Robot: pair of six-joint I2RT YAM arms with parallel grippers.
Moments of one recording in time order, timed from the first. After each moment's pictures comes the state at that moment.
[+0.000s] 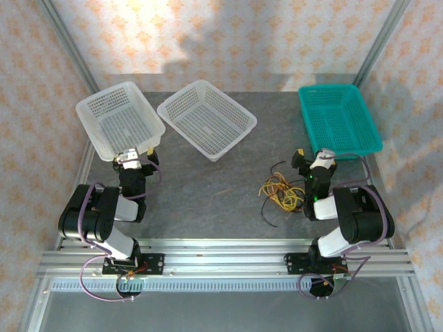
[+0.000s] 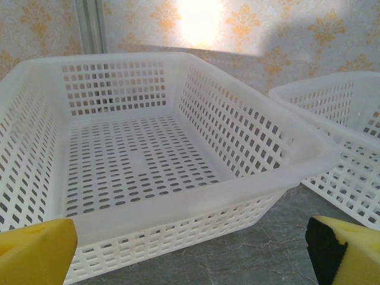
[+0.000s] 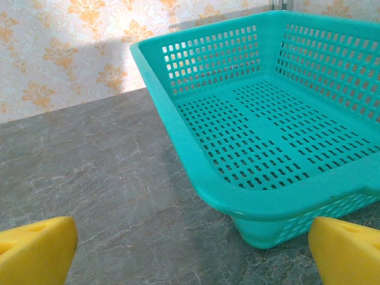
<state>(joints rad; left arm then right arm) 0.00 1.54 0.20 1.24 -0.28 -0.09 0.06 1.52 0.21 1.13 0.27 0.20</state>
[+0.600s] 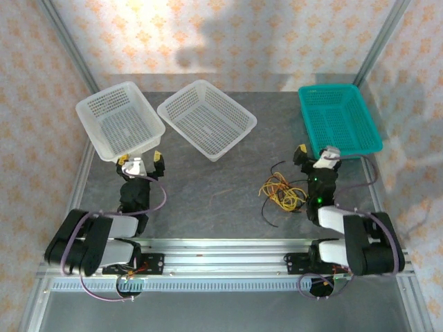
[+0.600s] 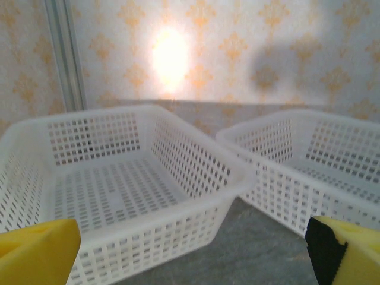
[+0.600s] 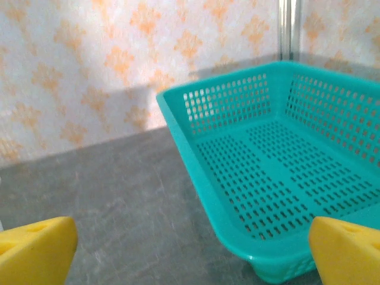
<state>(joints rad) -0.18 1.26 0.09 1.25 -0.37 0.01 0.07 1.22 0.20 0.97 0.25 0.20</state>
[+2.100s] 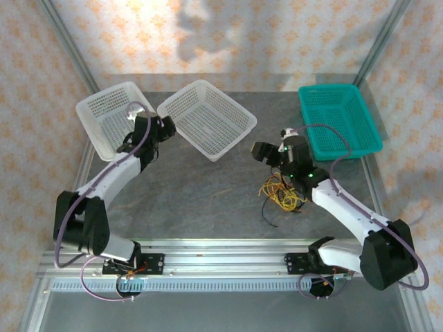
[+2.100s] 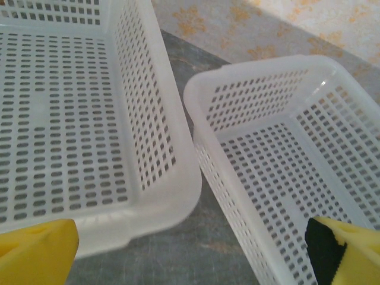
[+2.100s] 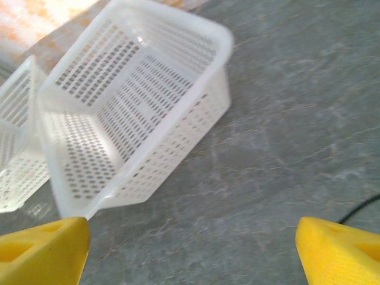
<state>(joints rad) -0.15 1.47 1.03 -0.15 -0.28 -0.57 0.46 1.17 0.75 -0.09 -0.02 0.62</state>
